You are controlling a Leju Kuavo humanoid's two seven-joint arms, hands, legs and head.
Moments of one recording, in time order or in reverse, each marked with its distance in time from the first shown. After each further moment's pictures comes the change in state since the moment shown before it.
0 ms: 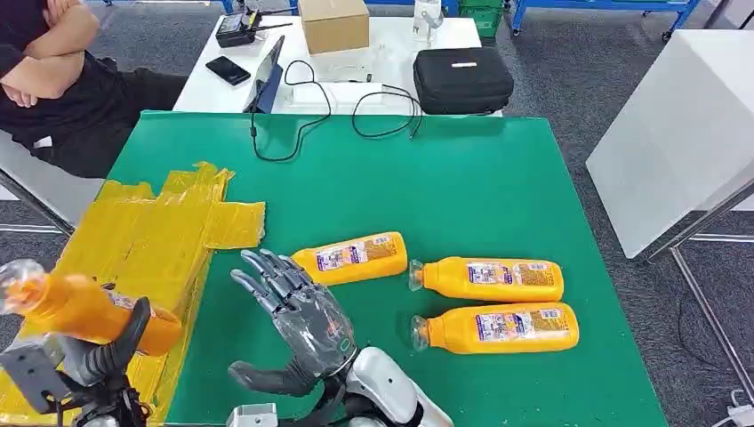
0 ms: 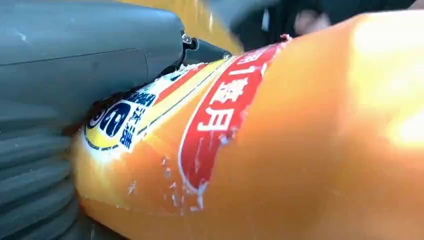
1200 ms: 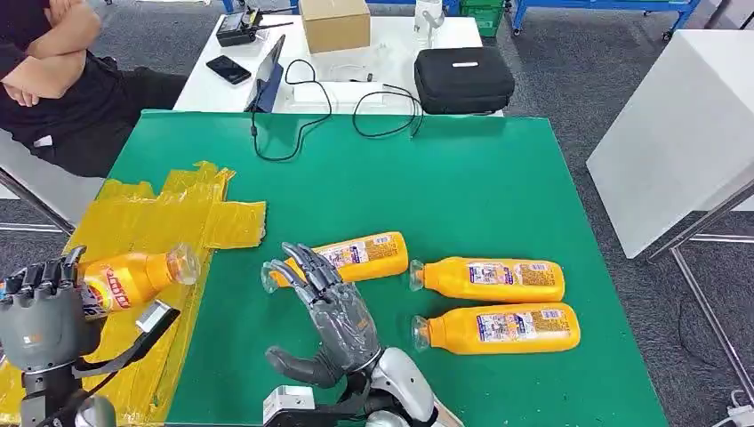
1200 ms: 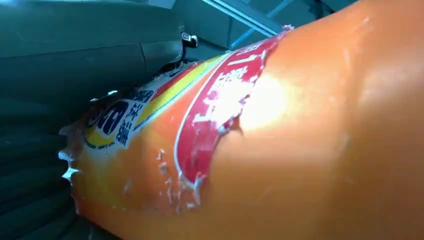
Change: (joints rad) left arm 0.004 0.140 -0.033 -0.109 -1.354 0.577 0.114; right arm 0.001 -0.062 -0.017 0.030 -0.176 -0.106 -0.051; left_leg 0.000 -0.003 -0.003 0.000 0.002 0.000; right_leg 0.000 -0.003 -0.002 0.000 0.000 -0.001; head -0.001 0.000
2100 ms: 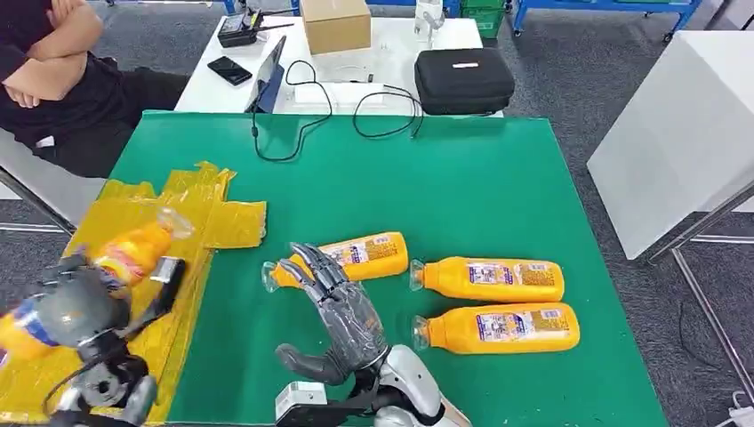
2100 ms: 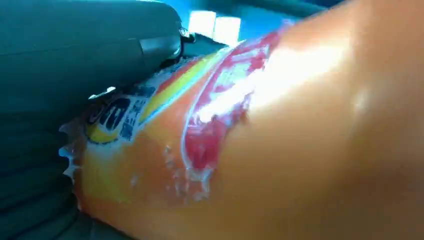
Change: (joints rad) left arm -0.096 0.373 -0.710 0.359 -0.002 -0.005 1.046; right arm -0.029 -0.038 0.025 0.000 -0.063 0.005 -0.024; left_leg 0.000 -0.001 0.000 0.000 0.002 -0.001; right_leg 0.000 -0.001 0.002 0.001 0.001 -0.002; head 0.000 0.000
